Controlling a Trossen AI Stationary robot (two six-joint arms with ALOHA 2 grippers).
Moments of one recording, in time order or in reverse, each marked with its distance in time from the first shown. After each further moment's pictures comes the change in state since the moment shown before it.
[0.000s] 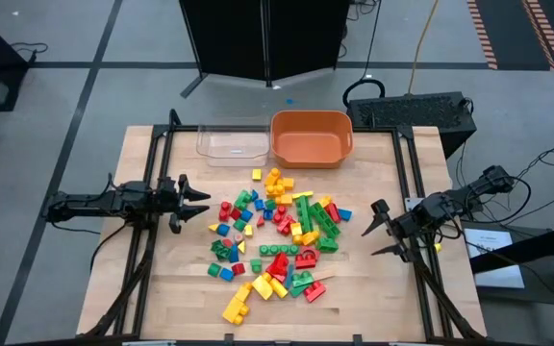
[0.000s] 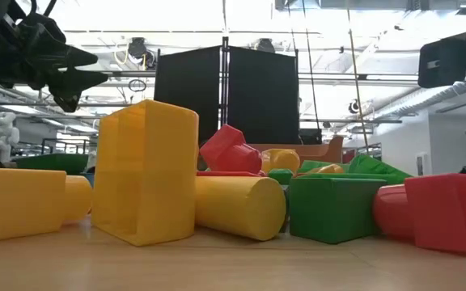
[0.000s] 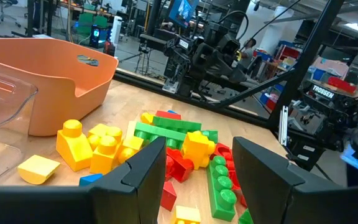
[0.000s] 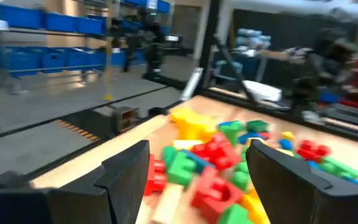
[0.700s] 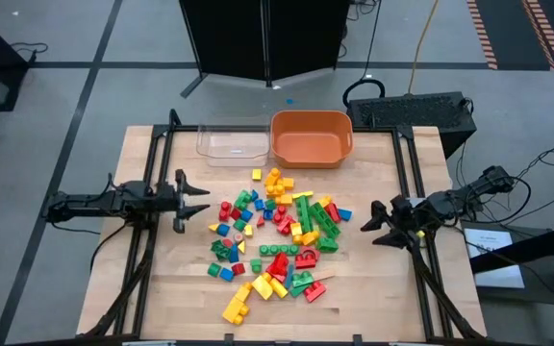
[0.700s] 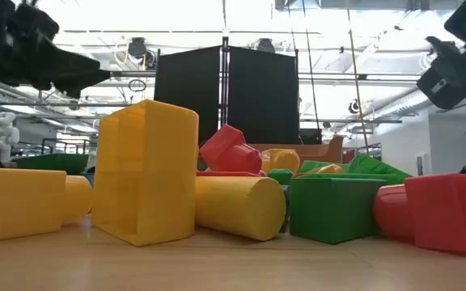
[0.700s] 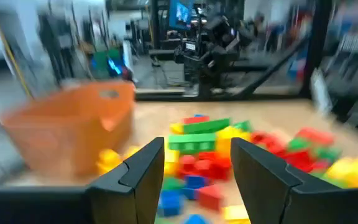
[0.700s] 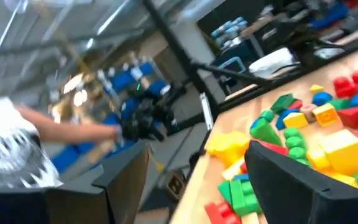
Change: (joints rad) left arm 0.002 0.000 0.000 0.003 -0.037 0.405; right arm 0.000 0.001 0.000 0.137 0.098 0.793
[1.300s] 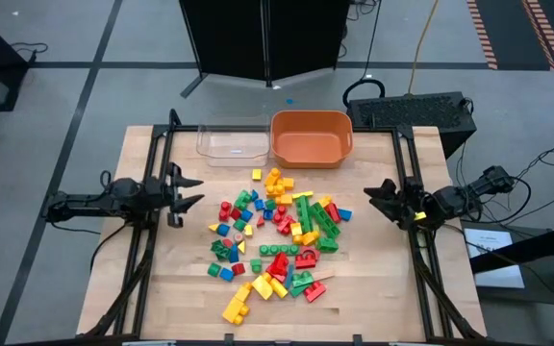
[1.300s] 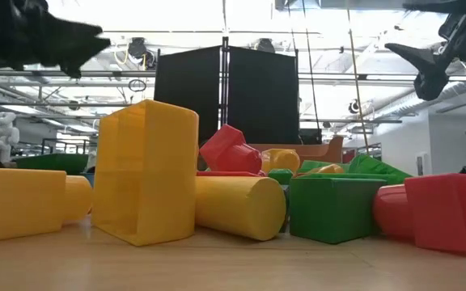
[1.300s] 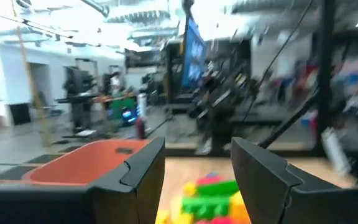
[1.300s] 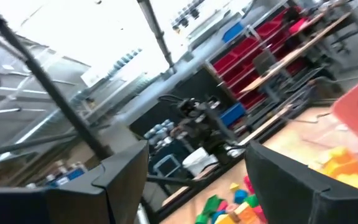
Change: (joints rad) left arm -0.001 0.010 -0.001 0.274 -0.036 -0.032; right arm 0.000 0.000 0.000 0.215 0.509 -0.110
